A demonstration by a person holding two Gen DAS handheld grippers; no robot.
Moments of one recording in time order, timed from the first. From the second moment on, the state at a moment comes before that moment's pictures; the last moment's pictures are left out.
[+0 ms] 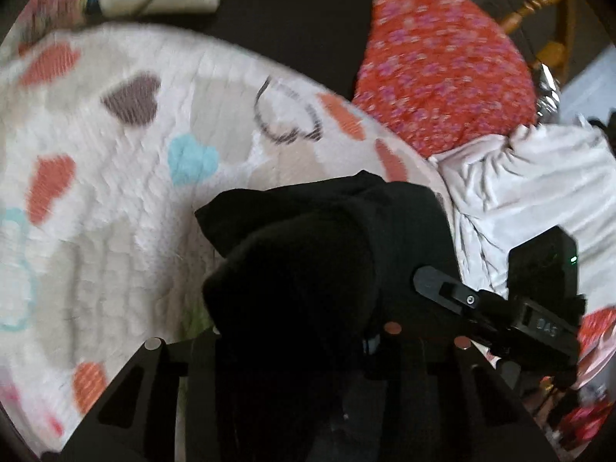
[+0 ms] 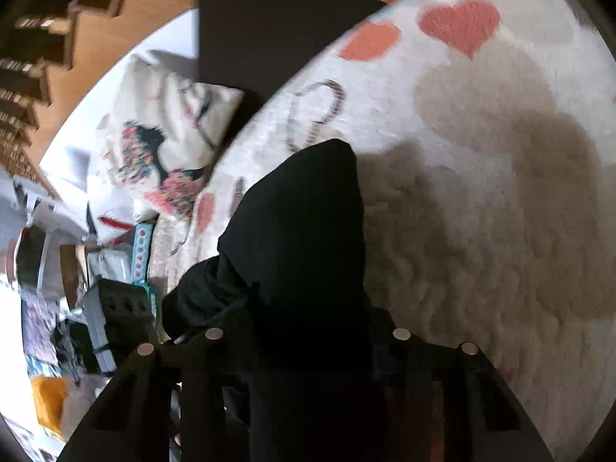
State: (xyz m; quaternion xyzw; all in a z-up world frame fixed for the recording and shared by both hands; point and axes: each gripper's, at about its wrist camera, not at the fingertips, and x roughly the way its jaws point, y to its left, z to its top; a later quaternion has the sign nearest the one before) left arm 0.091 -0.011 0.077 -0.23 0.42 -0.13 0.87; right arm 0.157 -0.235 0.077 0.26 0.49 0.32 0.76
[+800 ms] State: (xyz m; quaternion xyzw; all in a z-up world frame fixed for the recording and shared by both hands) left arm -0.153 -0.032 0.299 -0.09 0.19 -0.01 0.98; right arm -0.058 -0.219 0.304 0.23 0.26 0.45 0.82
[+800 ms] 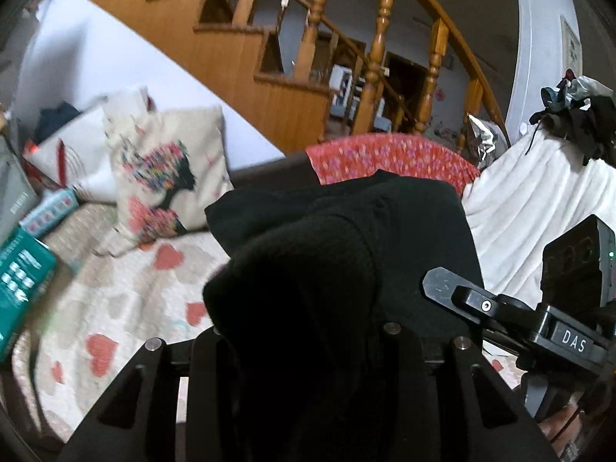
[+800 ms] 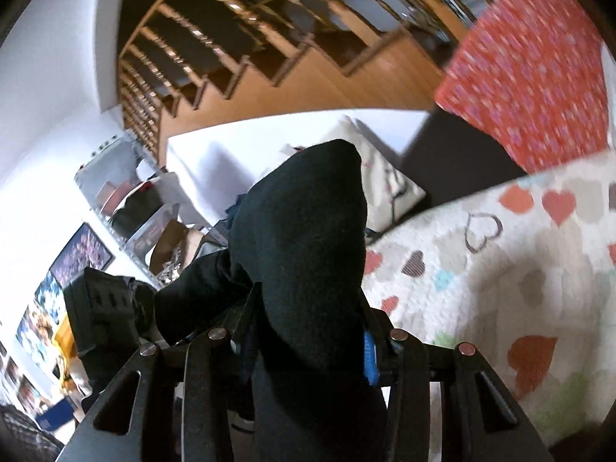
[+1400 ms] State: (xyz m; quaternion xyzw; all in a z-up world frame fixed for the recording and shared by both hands) left arm -0.196 -0.032 0.314 -0.03 0.15 0.07 0.99; right arm -0.087 -0.196 0.323 0.22 0.25 0.49 0.80
